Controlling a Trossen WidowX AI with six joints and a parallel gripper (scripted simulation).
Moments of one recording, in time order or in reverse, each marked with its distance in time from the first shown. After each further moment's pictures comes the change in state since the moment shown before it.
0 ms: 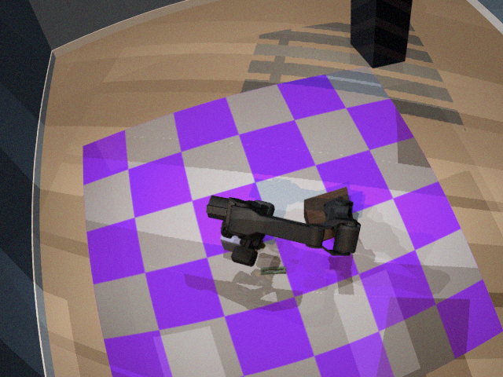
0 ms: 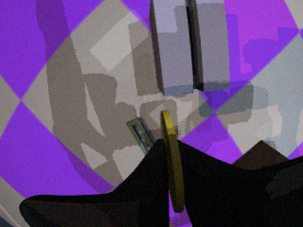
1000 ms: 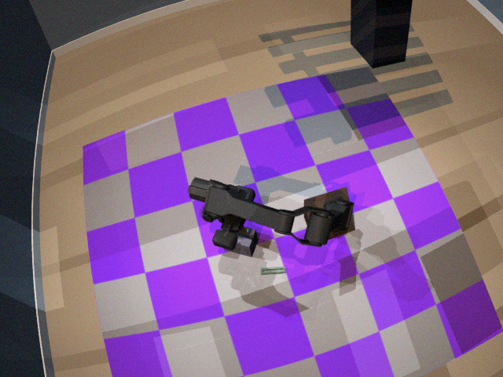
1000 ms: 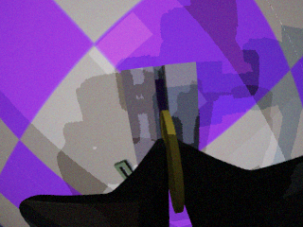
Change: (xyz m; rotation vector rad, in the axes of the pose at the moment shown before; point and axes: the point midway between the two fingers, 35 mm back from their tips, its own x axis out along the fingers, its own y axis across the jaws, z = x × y) arm 0.002 -0.032 0.066 -0.002 -0.003 -0.001
